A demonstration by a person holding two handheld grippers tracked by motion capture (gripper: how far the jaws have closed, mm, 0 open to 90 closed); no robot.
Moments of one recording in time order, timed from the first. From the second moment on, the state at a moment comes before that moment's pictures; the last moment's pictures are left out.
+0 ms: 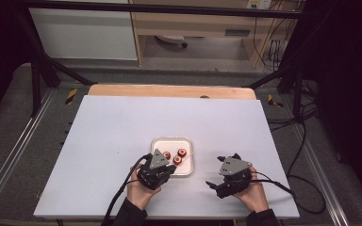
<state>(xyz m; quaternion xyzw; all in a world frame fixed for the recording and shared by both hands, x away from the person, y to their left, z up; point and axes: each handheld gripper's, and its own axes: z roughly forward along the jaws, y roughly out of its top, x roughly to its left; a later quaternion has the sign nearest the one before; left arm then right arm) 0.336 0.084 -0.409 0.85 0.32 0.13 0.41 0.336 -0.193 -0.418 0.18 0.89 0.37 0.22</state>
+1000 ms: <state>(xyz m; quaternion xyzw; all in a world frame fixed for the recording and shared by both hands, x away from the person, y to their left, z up) 0.325 0.030 -0.402 0.91 0.20 0.11 0.36 0.324 -0.164 -0.419 -0.04 0.92 0.23 0.32</state>
